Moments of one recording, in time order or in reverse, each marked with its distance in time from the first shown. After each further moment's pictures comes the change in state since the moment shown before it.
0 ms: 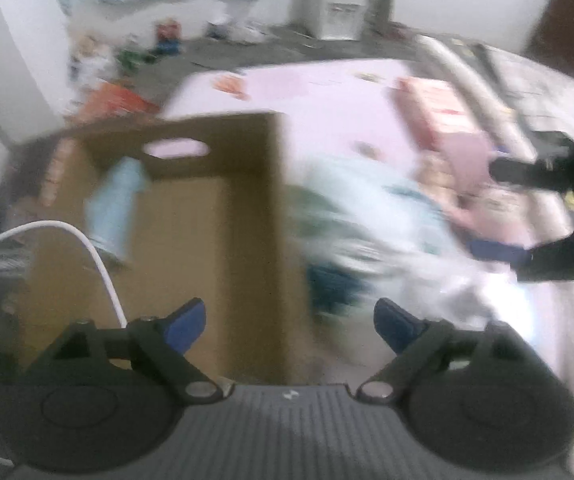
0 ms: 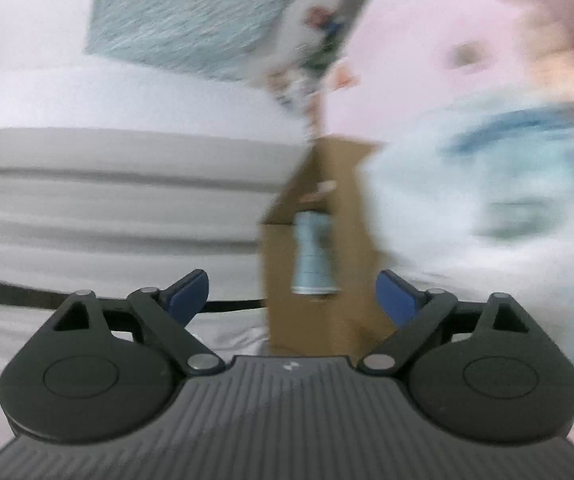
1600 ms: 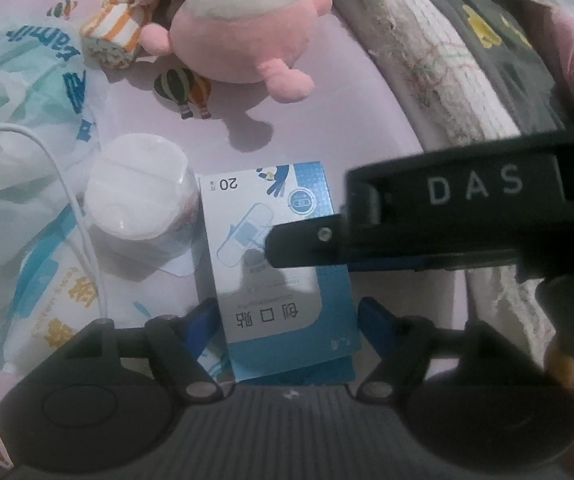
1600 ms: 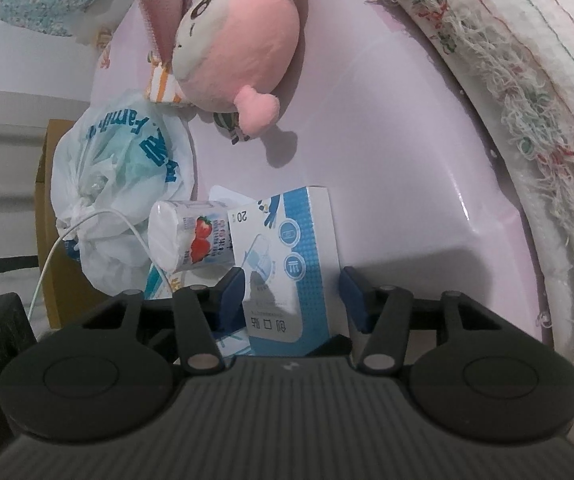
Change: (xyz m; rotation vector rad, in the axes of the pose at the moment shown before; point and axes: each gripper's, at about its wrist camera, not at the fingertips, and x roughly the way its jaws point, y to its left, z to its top) left arm 0.191 -0.263 -0.061 0.132 0.276 -0.204; right arm -0.087 -0.191 0.016 -0.043 0.155 -0.524
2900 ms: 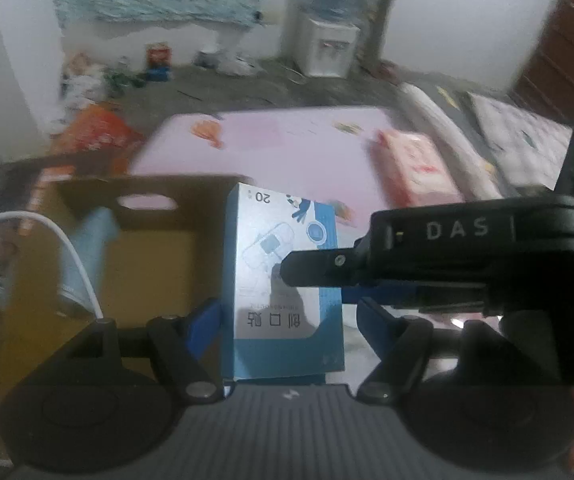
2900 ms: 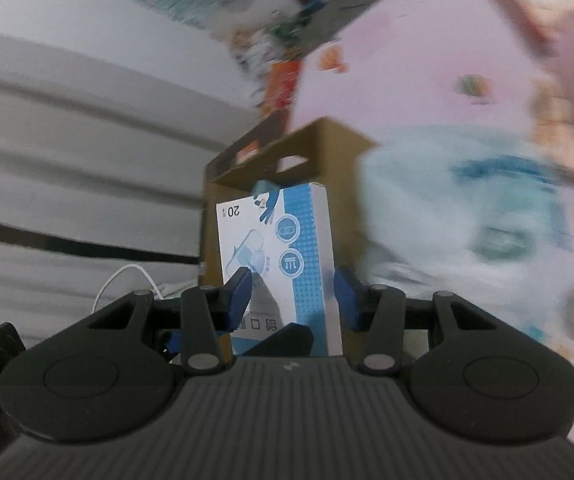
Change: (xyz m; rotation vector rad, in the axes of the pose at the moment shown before) left arm -0.266 0.236 0.015 -0.172 -0.390 0.182; right arm 0.024 0.328 0.011 -0.206 -0.074 0.265
